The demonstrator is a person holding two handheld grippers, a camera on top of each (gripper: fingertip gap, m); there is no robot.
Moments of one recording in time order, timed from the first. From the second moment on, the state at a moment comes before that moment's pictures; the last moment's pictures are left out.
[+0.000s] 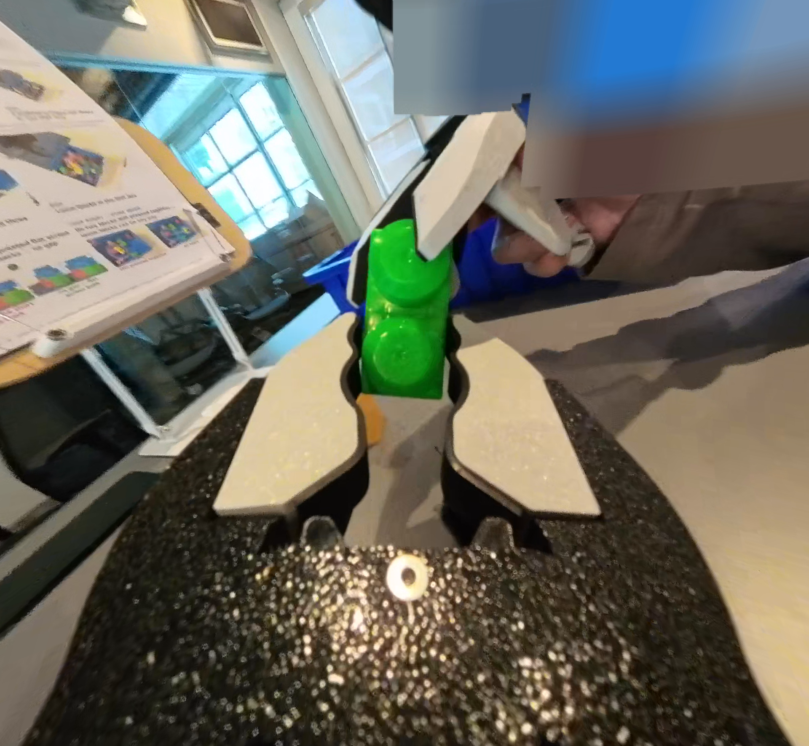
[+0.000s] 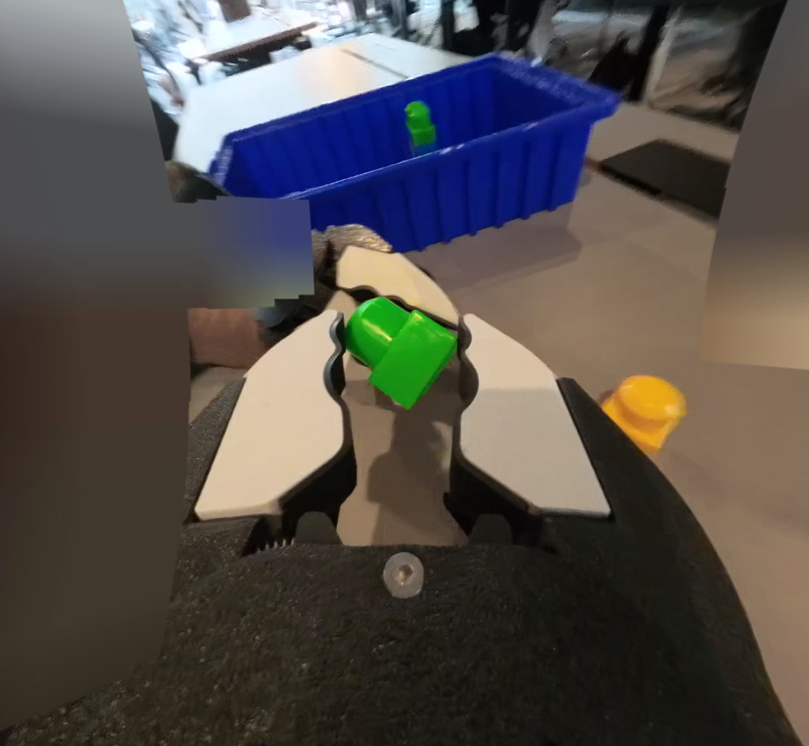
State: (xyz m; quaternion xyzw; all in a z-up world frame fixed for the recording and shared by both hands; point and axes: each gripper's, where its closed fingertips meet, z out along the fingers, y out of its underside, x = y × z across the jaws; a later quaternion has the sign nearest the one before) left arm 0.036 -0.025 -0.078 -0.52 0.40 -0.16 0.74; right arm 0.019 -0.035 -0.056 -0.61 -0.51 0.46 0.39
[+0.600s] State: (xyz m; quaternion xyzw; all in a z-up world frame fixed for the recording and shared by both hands) left arm 0.009 -0.007 -0.063 -0.55 0.29 -0.21 0.76; right arm 0.225 0.078 0.021 -0.68 -0.24 -0.15 0.67
